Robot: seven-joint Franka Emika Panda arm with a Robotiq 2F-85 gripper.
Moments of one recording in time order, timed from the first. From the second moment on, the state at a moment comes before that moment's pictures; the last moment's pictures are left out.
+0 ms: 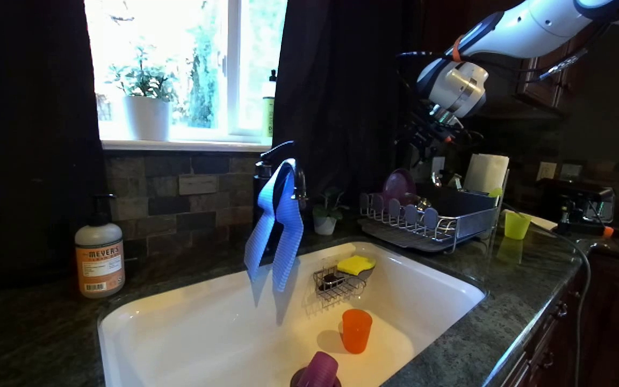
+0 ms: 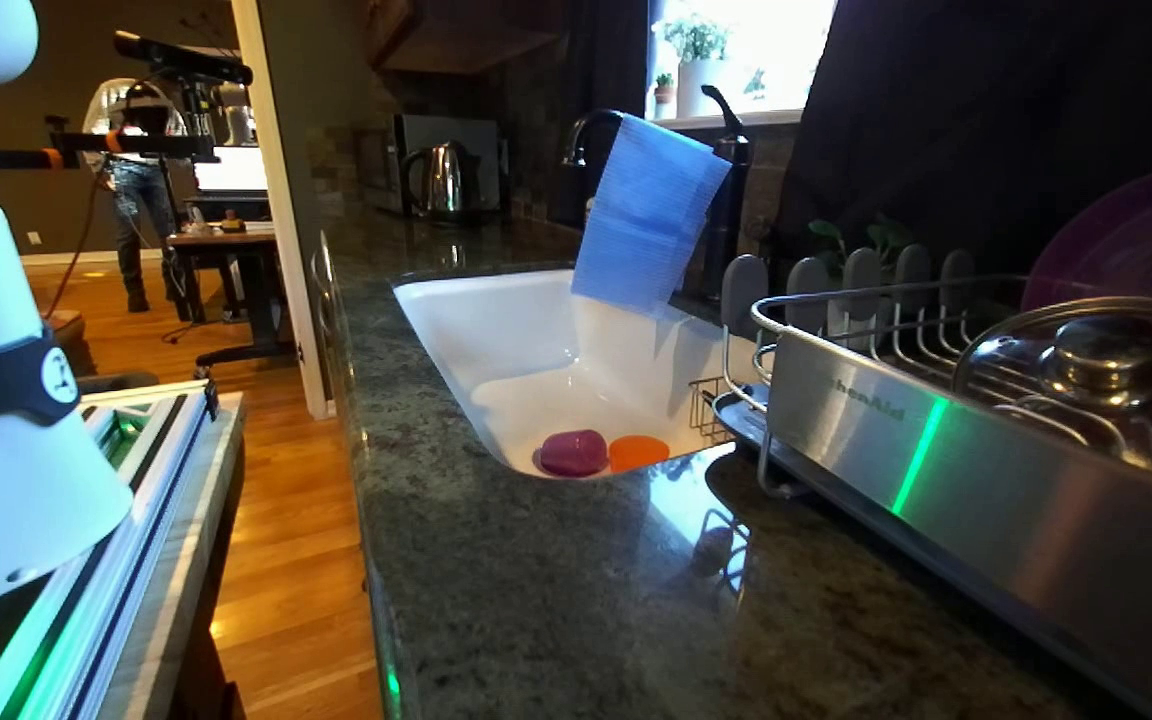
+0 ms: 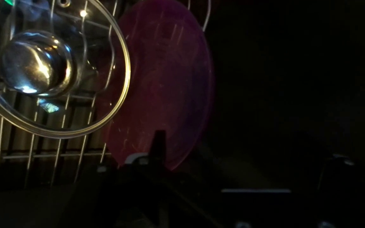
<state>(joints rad) -0.24 0.37 -0.25 -1.69 0.65 2.51 0.36</state>
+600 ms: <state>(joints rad) -0.27 0.46 -0.22 -1.60 0.65 2.51 0.45</state>
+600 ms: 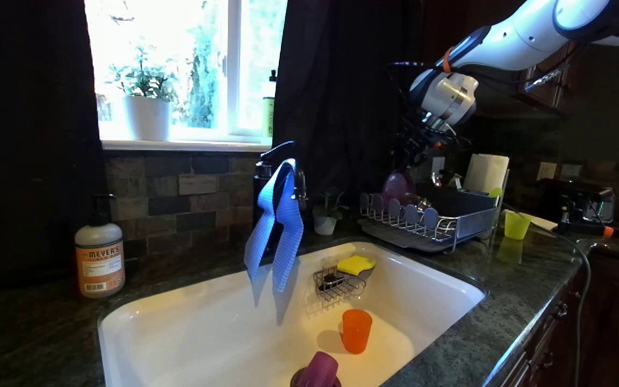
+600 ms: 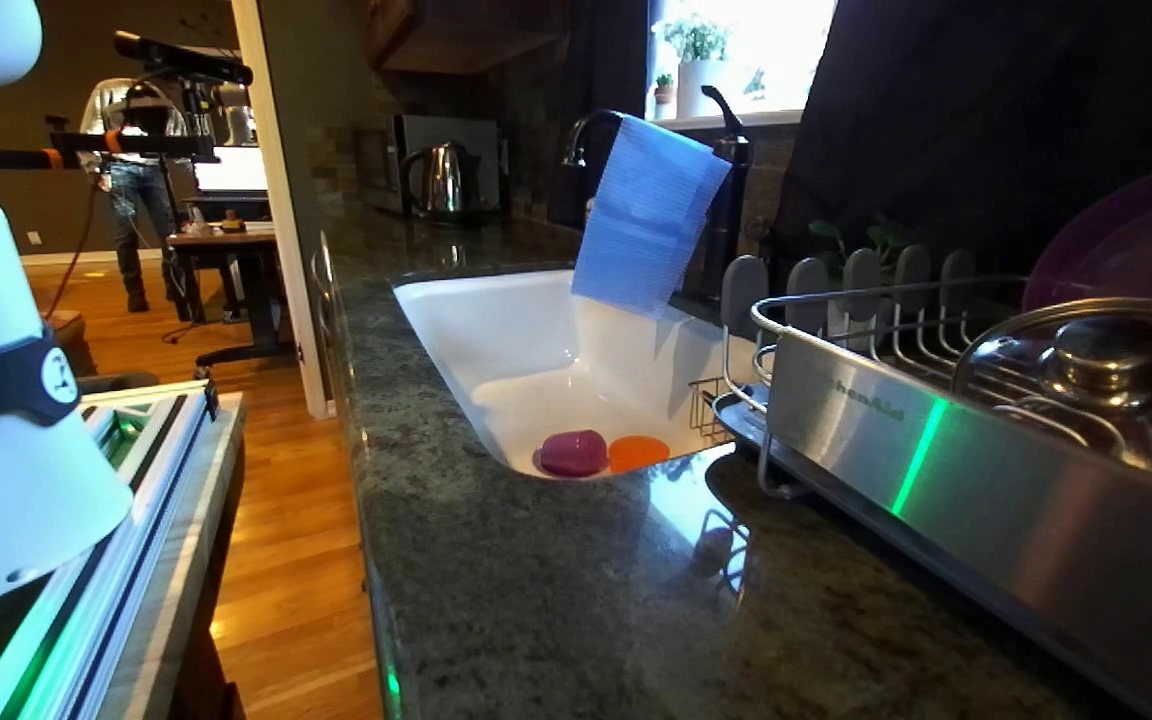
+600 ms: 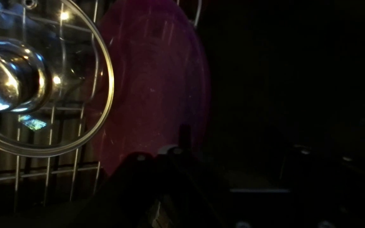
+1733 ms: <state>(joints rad) -0.21 0.32 -0.19 -1.64 0.56 2.59 0.44</state>
